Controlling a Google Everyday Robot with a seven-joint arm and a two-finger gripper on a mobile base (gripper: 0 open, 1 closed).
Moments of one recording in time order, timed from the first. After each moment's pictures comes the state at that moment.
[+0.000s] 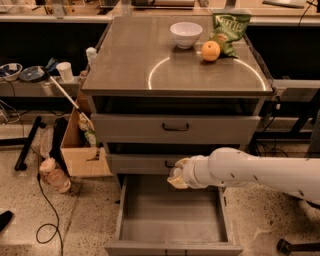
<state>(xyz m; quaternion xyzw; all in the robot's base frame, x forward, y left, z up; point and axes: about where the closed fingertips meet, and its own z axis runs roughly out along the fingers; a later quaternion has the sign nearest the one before) 0.535 -0.069 0.568 -0.49 0.80 0.10 0.33</state>
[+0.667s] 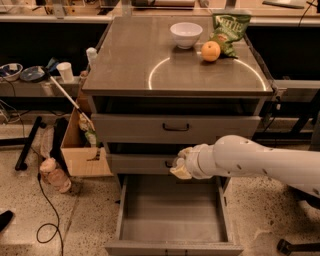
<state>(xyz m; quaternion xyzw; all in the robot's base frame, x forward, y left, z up) 0.543 -0.077 0.619 -0.50 0.79 0.08 0.34</state>
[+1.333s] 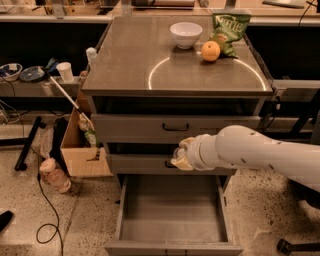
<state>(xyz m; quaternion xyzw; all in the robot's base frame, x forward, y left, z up) 0.550 -0.080 0.661 -0.51 0.78 0.06 0.36</state>
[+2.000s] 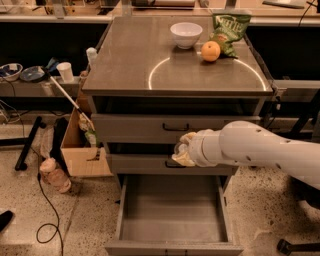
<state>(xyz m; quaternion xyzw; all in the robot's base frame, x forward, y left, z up) 0.551 -0.081 0.688 -0.52 0.77 0.05 0.37</state>
